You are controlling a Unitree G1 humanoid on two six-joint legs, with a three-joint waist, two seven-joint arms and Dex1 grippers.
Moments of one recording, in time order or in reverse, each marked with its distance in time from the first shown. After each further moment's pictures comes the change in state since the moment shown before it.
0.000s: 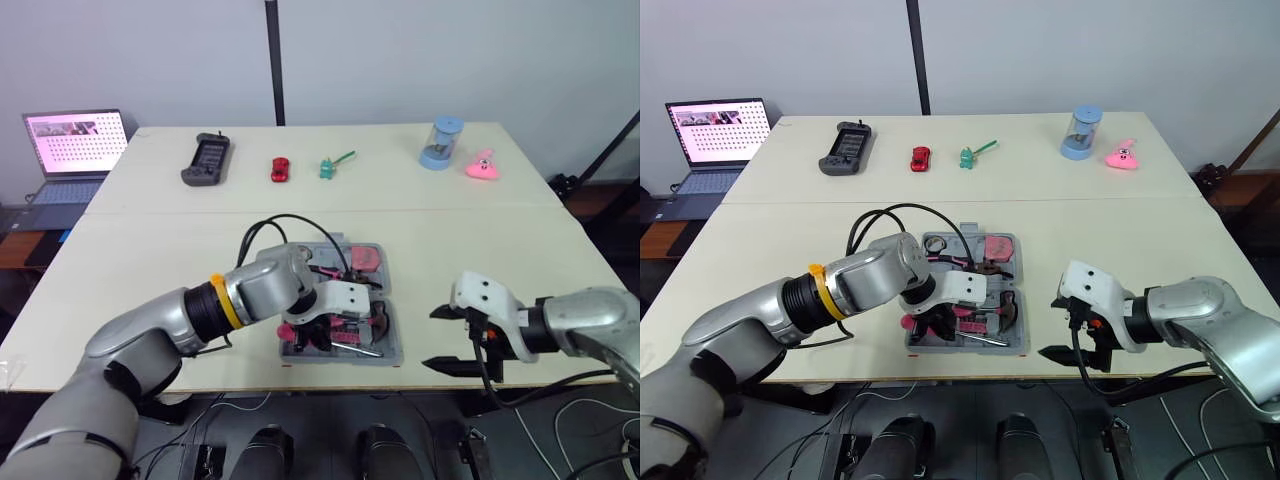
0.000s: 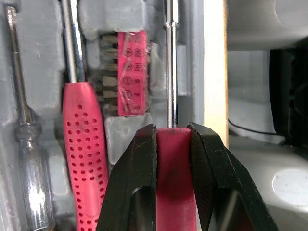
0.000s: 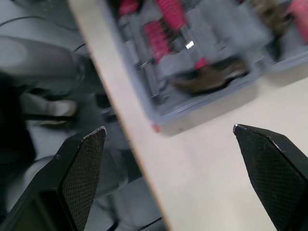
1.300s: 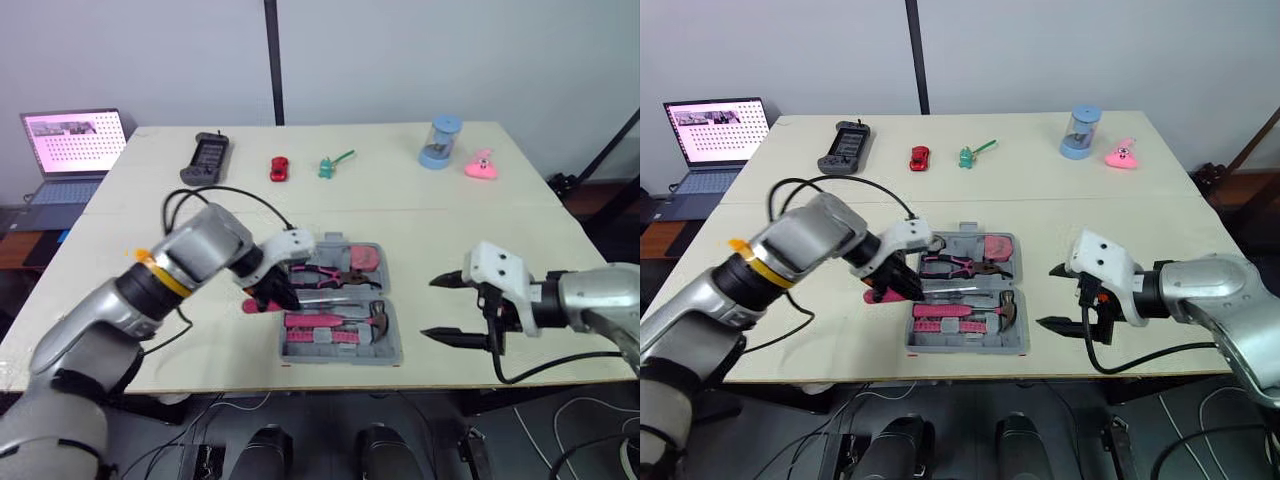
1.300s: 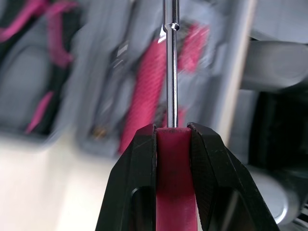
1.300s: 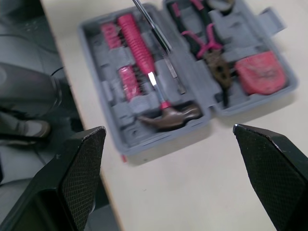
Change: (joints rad) left arm -0.009 0.135 0.232 -0.008 -0.102 0.118 -0.089; right arm -0.090 0.055 -0.093 0.007 -0.028 -0.072 0.032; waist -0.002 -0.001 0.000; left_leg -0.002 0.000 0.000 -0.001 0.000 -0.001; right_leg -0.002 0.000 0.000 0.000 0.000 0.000
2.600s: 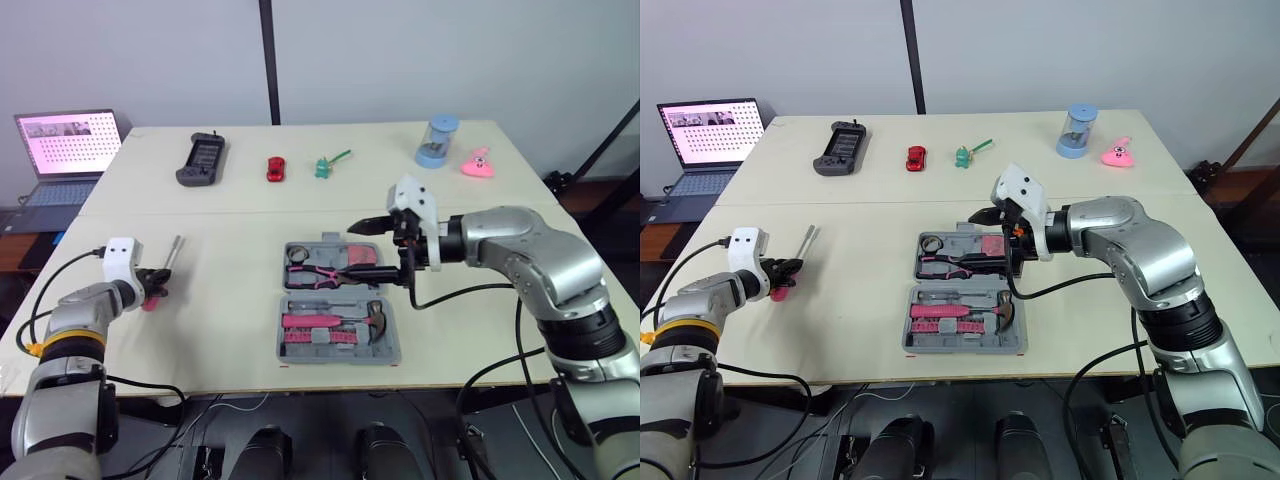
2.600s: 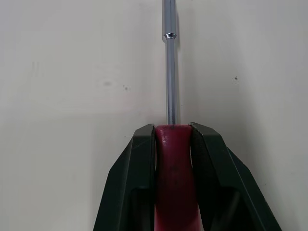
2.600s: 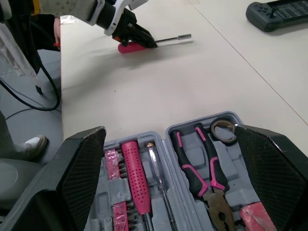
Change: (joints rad) left arm 0.423 0.052 0.969 0.924 0.003 -0.815 0.671; right arm -0.551 0.392 0.302 0.351 -0.004 0.013 -0.049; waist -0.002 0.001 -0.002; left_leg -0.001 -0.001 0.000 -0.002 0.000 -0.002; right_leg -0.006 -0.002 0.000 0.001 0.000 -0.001
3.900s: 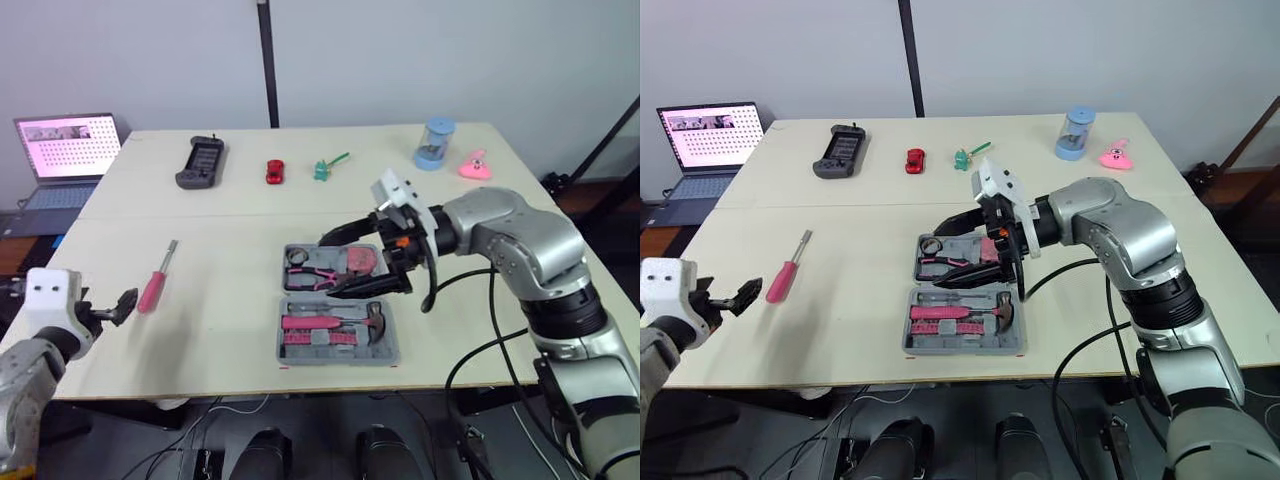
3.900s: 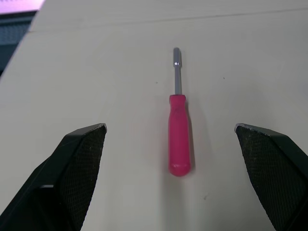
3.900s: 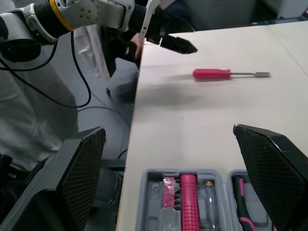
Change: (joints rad) left arm 0.646 0.016 0.271 -1.026 -0.241 0.328 0.237; right arm -0.096 0.052 0.021 0.047 0.068 -0.024 0.235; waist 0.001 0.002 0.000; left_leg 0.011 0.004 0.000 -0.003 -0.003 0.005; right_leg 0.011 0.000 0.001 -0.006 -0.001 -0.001
